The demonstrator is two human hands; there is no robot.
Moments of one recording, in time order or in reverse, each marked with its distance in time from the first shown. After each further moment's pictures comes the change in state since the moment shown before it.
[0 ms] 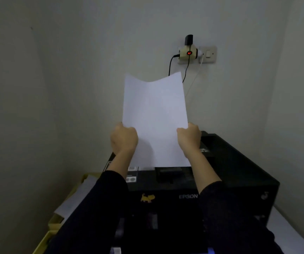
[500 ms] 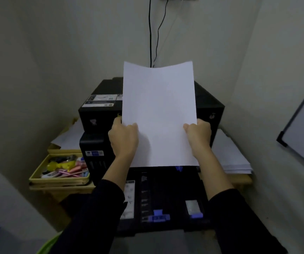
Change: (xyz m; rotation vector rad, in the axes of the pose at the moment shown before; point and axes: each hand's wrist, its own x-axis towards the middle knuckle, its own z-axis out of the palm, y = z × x) left_hand -0.248 -0.059 -0.043 -0.181 -0.112 -0.110; right_hand -0.180 0.088 -0.169 0.069 -0.018 0.265
